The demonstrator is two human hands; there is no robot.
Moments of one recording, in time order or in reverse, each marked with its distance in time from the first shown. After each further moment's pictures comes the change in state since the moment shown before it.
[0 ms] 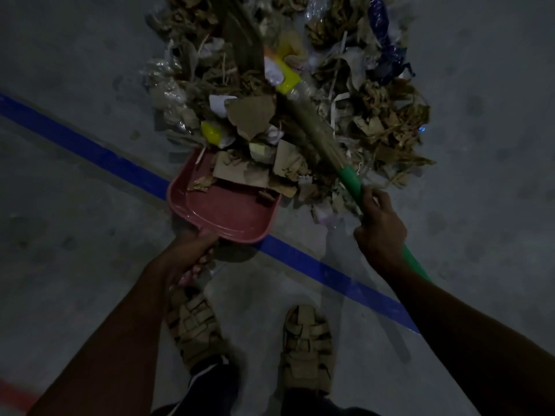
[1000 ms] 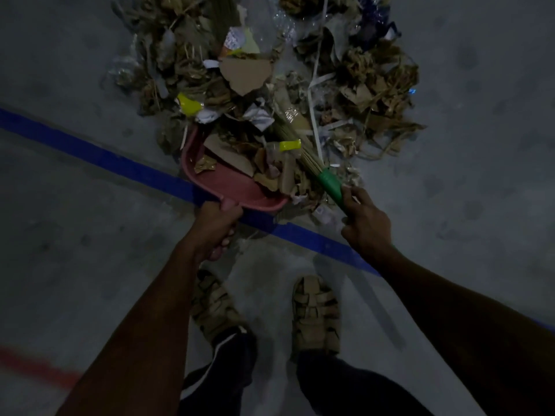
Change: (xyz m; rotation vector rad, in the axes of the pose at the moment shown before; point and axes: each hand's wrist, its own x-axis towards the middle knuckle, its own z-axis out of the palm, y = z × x) left_hand -0.035 0.039 0.038 0.062 0.002 0.169; right_hand -0.044 -0.005 -0.001 0.058 -0.249 -0.053
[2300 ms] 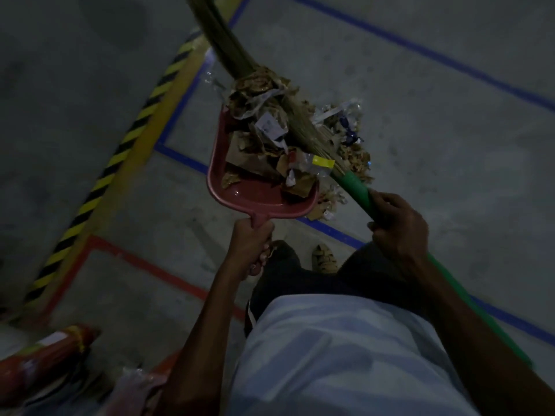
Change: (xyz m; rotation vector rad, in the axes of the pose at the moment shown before) left_hand -0.609 0.108 -0.186 -0.305 0.066 0.269; right_hand -0.406 -0.273 -0.479 0.182 0.355 -0.072
